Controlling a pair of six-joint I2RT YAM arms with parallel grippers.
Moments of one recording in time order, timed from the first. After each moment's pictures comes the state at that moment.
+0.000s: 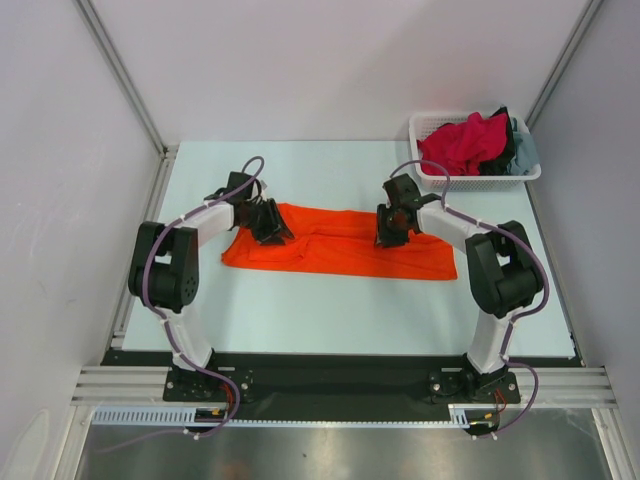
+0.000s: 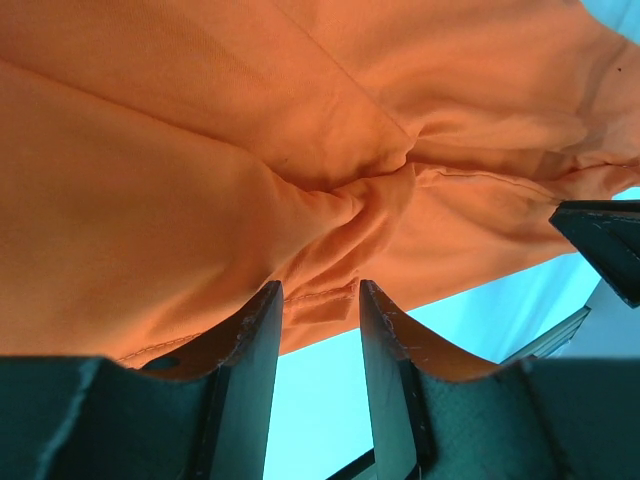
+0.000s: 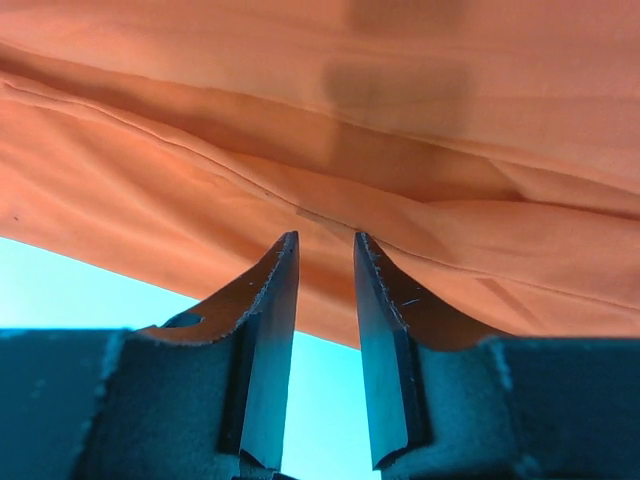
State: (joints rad) left arm -0.19 1.86 1.20 -0.41 0.45 -0.58; right arm 0.41 1.86 1.27 -0.48 -0.10 0.43
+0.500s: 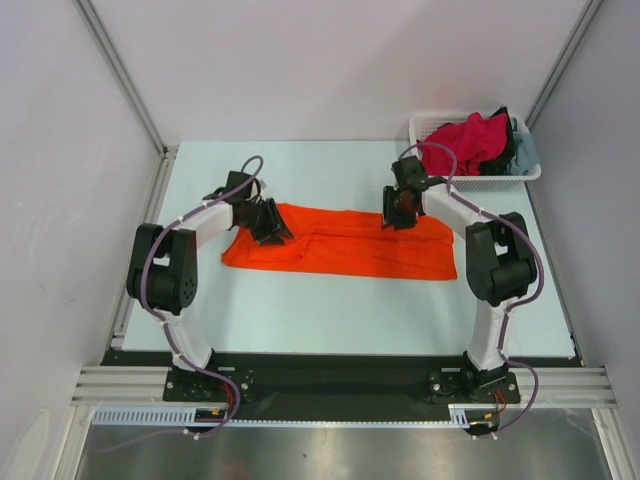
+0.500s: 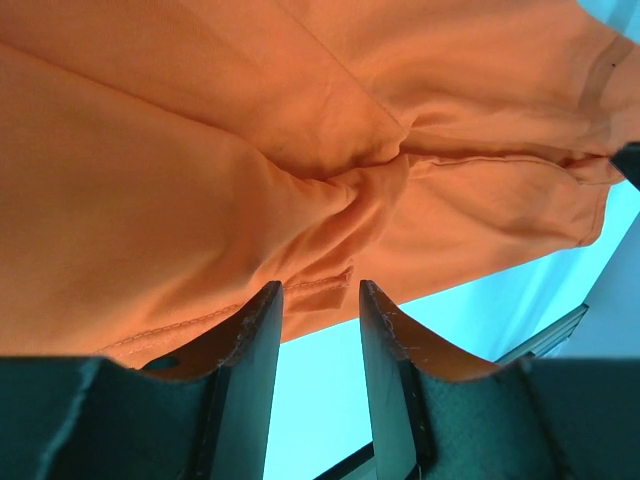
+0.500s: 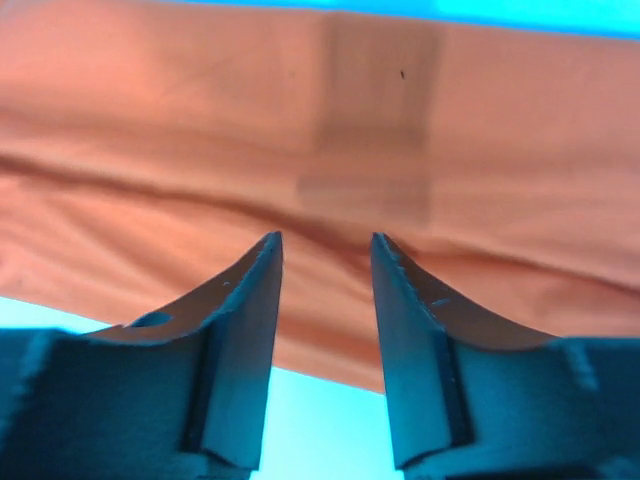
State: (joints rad) left arm -0.19 1.84 1.20 -0.43 0.45 -0.57; right arm 0.34 1.96 1.45 -0.54 -0.05 0.37
